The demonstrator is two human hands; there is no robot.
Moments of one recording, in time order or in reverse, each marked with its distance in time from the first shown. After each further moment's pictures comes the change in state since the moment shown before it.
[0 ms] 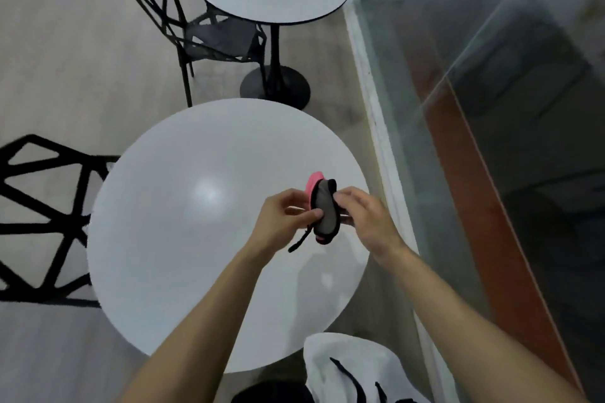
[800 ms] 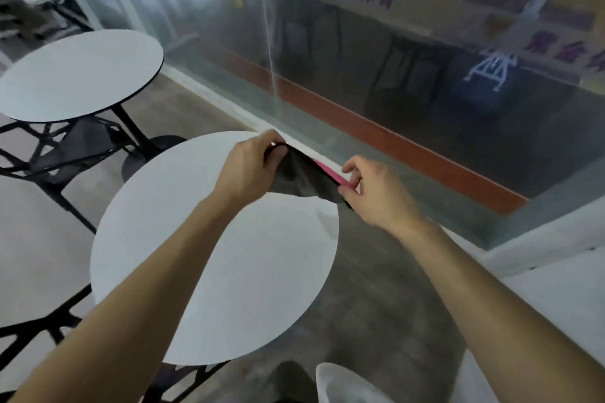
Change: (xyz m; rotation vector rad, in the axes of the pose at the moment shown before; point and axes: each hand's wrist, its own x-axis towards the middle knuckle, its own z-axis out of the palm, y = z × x) left_hand -0.099 0.100 -0.076 0.857 -0.444 0.995; right_hand -0.268 -0.026 0.131 -0.586 0.815 0.066
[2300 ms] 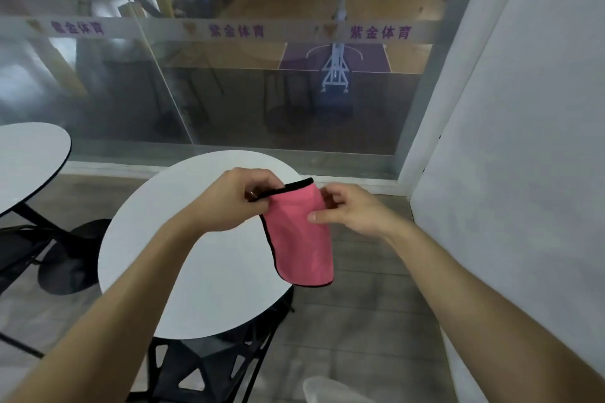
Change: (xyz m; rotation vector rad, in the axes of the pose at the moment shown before) left_hand -0.187 -0.022 -0.168 -0.274 -0.677 0.597; right_hand -0.274 -0.187 0.090 0.569 0.110 0.423
